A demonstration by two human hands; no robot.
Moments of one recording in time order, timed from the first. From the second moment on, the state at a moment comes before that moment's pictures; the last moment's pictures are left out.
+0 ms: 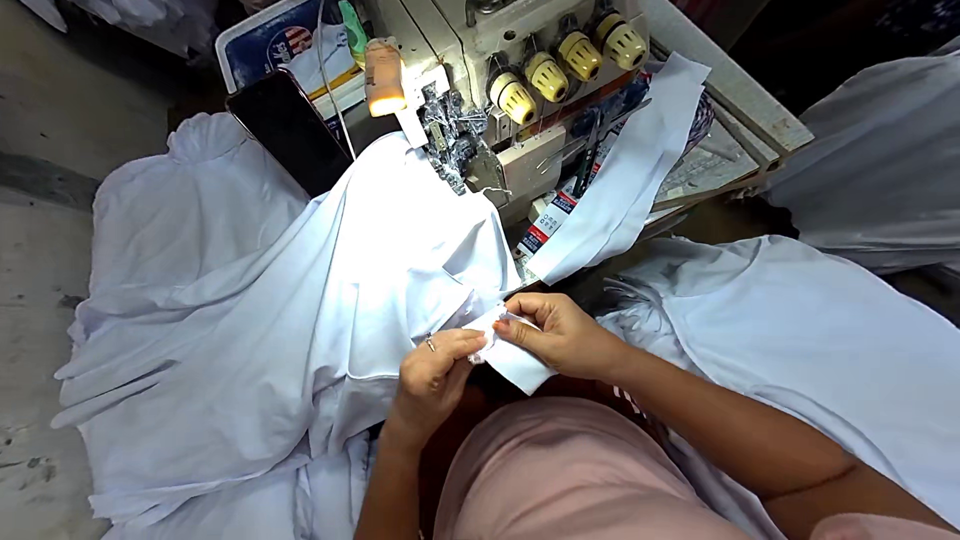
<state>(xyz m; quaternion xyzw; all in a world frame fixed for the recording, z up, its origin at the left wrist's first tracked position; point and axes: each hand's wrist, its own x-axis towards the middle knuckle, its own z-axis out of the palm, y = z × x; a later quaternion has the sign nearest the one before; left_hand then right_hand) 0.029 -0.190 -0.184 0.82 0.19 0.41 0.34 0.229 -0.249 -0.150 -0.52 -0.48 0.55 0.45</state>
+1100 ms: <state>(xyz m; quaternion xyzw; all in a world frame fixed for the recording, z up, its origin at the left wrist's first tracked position) 0.058 -0.074 -0.084 0.88 0.31 0.31 0.16 0.223 -0.177 -0.188 -0.52 -0.49 0.19 0.68</state>
